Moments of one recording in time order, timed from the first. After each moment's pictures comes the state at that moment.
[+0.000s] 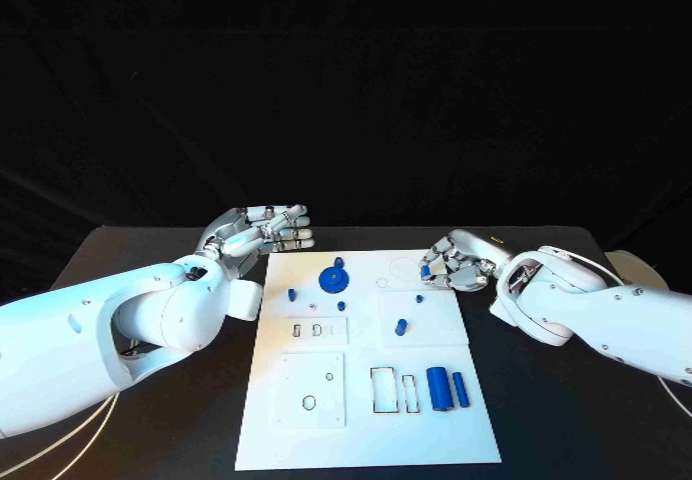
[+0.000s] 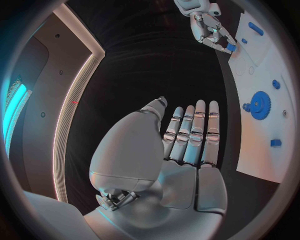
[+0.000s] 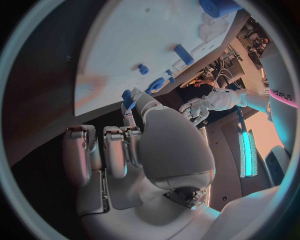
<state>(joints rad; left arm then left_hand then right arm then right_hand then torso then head) 1.22 -0.94 0.01 1.71 0.03 -0.41 0.36 1.42 -0.05 0.20 0.21 0.20 0.91 0.23 0.10 0.07 0.95 0.19 0.09 0.07 1.00 0.15 0.15 0.09 0.16 0.80 0.28 0.29 0.11 1.25 -0.88 -0.10 1.47 -1.27 -0.38 0.00 1.39 -0.04 0.26 0.05 0.21 1.10 0.11 0.16 0.16 1.47 0.03 1.50 1.31 1.46 -0.04 1.56 1.31 0.03 1.47 0.07 1.49 1.31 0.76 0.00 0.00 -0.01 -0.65</state>
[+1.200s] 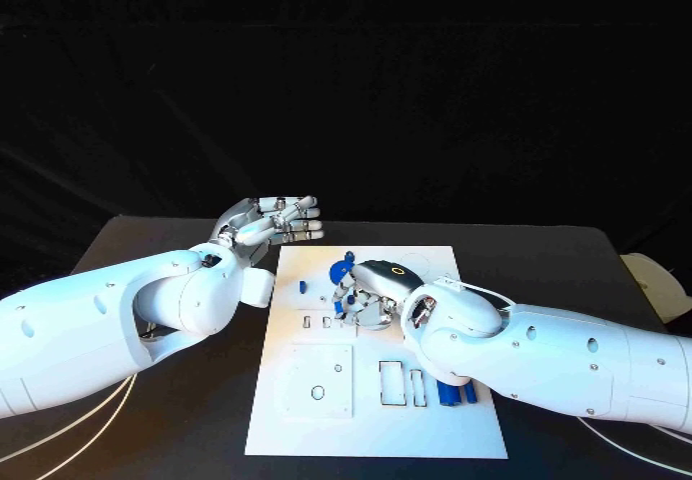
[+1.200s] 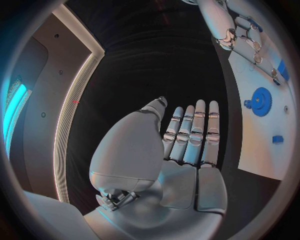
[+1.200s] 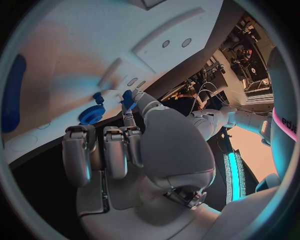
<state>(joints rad) 1.22 -0.91 0.01 1.66 0.03 -0.40 0.36 1.42 -0.05 0.20 0.21 0.20 0.91 0.23 0.10 0.07 0.95 0.19 0.09 0.07 1.00 0.15 0.15 0.09 0.16 0.80 0.28 0.29 0.11 1.18 -0.60 -0.12 1.58 -1.49 -0.39 -0.26 1.36 -0.04 0.26 0.05 0.23 1.09 0.11 0.16 0.16 1.47 0.03 1.50 1.31 1.47 -0.04 1.56 1.31 0.03 1.47 0.07 1.50 1.31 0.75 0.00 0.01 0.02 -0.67</state>
